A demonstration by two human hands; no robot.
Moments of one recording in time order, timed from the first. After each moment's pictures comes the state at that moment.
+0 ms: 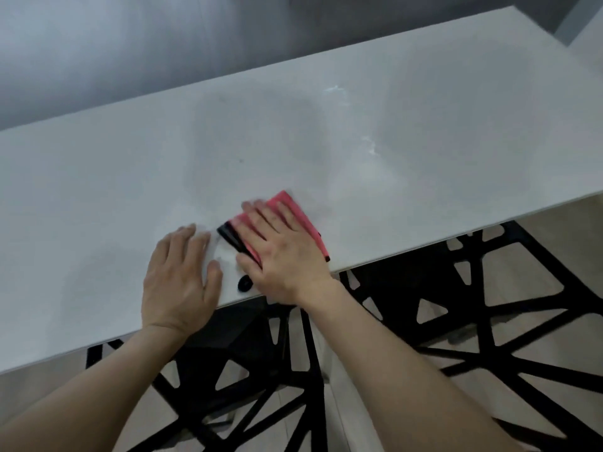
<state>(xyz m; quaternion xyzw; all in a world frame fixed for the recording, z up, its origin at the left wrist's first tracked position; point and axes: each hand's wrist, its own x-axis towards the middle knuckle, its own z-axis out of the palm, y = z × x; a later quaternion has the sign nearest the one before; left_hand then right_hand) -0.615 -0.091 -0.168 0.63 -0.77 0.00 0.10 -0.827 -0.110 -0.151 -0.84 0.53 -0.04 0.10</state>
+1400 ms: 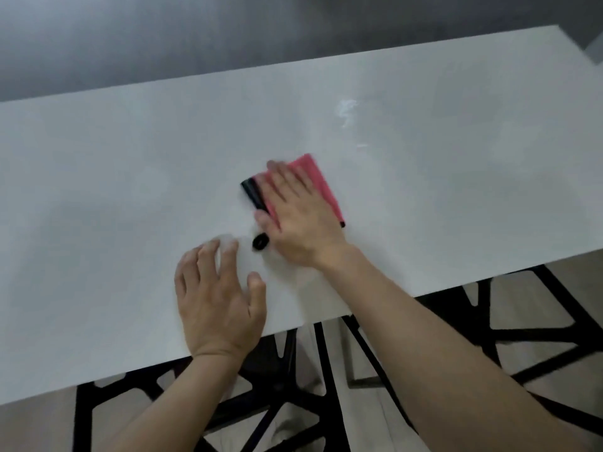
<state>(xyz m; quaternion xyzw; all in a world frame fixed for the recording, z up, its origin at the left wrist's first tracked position) -0.654 -0.099 -0.169 0.72 -0.67 -0.03 0.16 -0.811 -0.215 -0.151 -0.82 0.56 -0.06 0.07</state>
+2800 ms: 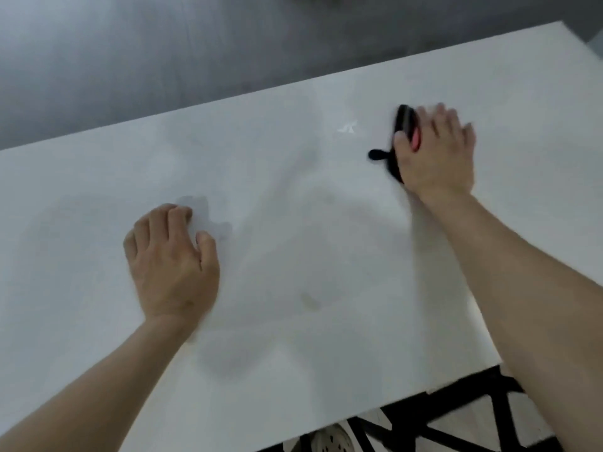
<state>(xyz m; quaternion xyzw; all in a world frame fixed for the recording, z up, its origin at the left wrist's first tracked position) -0.669 -0.271 -0.170 0.72 -0.66 -0.02 0.18 -1.046 -0.364 -0.141 -0.57 0.82 -0.06 0.02</state>
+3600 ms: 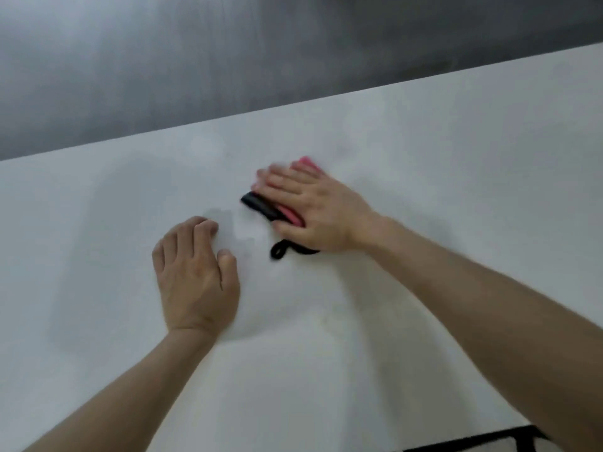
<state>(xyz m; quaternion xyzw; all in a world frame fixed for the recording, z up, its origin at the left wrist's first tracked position) -0.669 -0.270 -0.169 0.73 -0.66 -0.01 0.18 -0.894 -0.382 -0.142 -0.92 0.38 -0.06 0.11</state>
